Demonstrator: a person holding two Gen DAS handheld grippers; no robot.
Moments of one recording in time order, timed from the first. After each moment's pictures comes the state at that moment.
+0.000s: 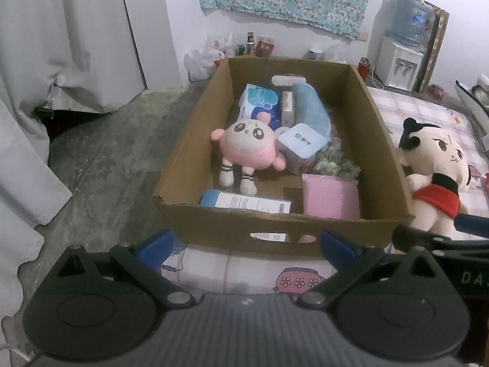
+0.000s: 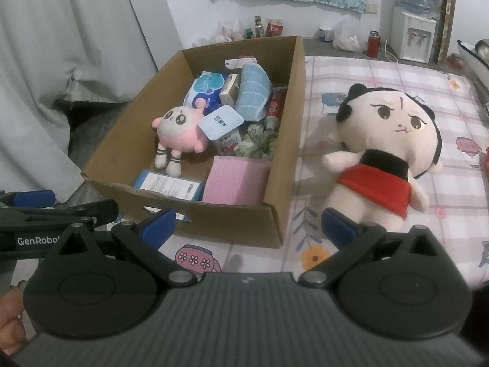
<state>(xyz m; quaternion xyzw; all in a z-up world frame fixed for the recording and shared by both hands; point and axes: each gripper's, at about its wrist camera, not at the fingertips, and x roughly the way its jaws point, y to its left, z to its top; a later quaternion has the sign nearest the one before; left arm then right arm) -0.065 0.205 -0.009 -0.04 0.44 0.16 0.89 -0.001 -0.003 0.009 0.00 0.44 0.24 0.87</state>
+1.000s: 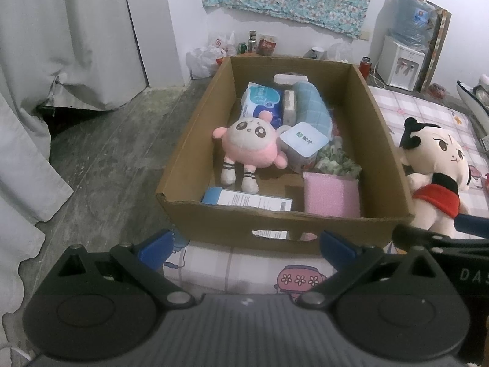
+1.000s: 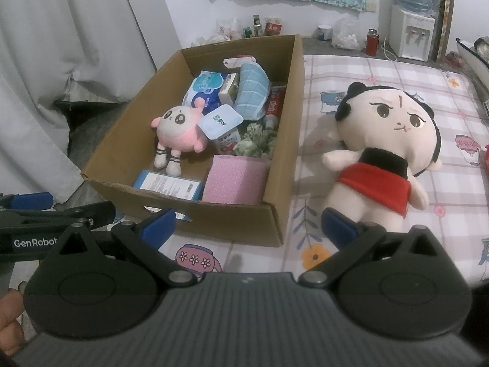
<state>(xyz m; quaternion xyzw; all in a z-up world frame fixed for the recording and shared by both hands) -0.067 0.206 -0.008 -0.04 0.44 0.16 0.88 0.001 -0.001 0.010 0.00 0.44 0.24 0.87</state>
